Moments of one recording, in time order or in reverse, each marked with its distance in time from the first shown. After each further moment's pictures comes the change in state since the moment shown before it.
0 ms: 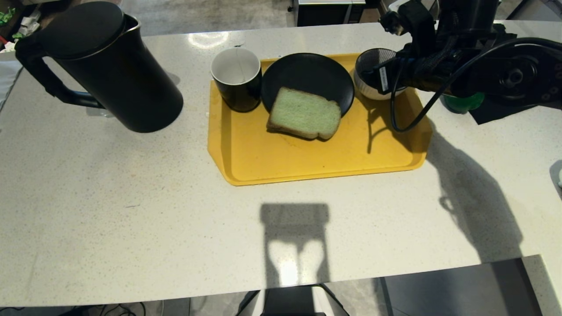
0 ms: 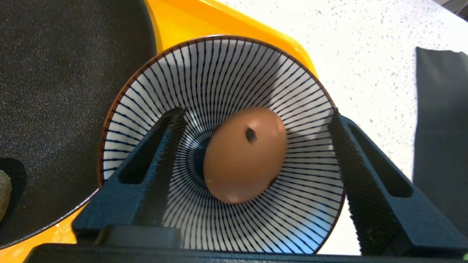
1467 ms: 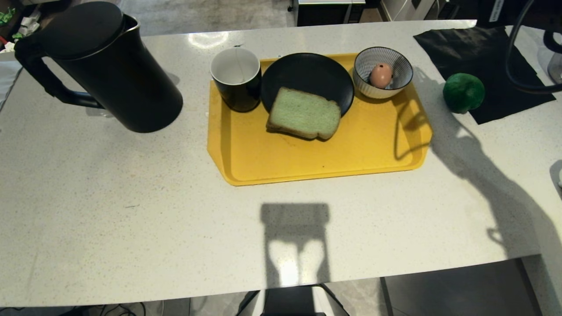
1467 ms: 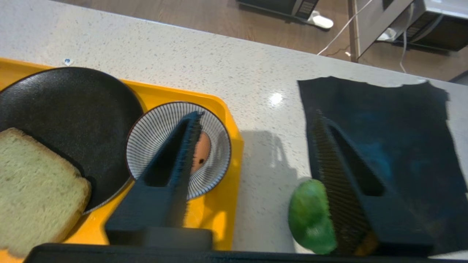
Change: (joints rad) left arm 0.000 0.000 0.000 0.000 0.000 0.000; right arm -0.009 -0.437 0.300 -0.103 0.016 0.162
